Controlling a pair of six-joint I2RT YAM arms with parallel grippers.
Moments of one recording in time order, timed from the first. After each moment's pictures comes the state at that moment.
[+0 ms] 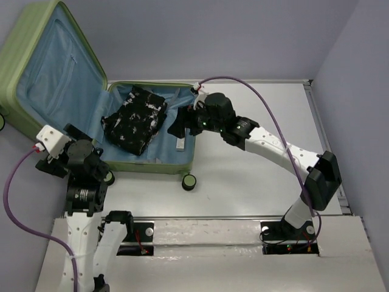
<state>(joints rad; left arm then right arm) -0.05 0.55 0.86 -0.41 -1.03 -0.30 0.82 1.67 1.52 -0.16 -0.23 0.51</state>
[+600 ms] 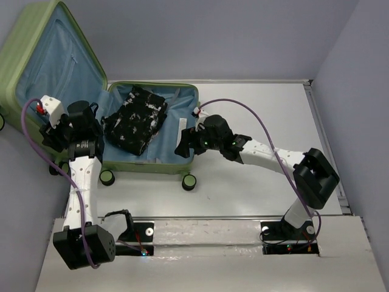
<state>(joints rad) 0.16 1.06 1.02 -0.26 -1.19 -0.17 0.82 1.66 1.14 0.04 -0.21 0.49</state>
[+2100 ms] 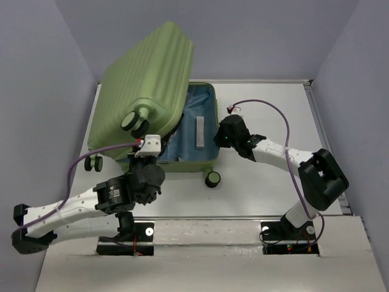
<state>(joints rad) -1.23 0.73 0.81 -0.46 -1.43 -0.11 0.66 1.63 1.01 -0.01 0.21 0.62</state>
